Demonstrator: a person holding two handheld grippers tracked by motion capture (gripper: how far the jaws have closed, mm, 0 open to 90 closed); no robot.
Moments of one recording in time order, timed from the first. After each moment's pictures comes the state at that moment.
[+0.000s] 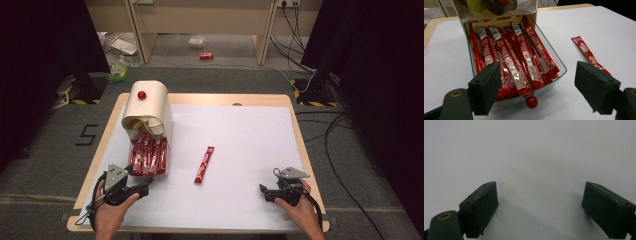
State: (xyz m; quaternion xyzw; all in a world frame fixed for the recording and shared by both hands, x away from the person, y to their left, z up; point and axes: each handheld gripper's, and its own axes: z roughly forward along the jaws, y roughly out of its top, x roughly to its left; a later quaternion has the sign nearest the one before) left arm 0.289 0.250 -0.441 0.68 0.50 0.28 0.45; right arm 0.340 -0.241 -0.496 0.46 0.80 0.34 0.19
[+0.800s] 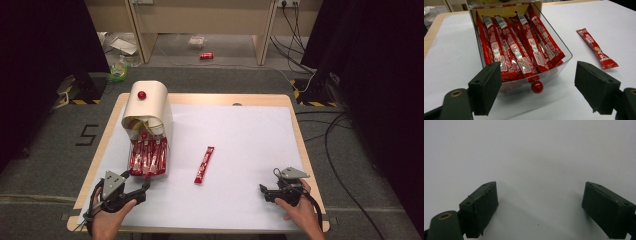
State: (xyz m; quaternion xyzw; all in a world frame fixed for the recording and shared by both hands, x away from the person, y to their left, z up) left arm 0.275 0.255 -0.453 0.68 0.51 0.29 0.44; right arm 0.340 -0.241 -0.496 0.46 0.80 0.34 0.19
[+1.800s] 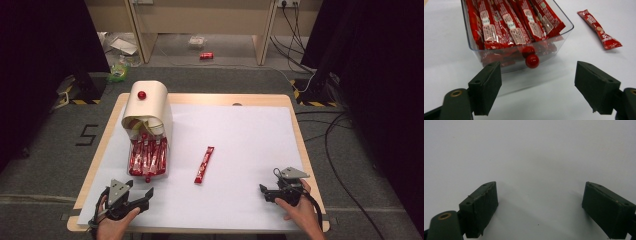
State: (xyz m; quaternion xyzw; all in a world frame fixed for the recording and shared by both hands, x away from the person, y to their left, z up) left arm 0.268 0.252 -0.484 0.69 0.52 0.26 0.42; right arm 0.340 -0.241 -0.496 0.46 0.80 0.34 0.19
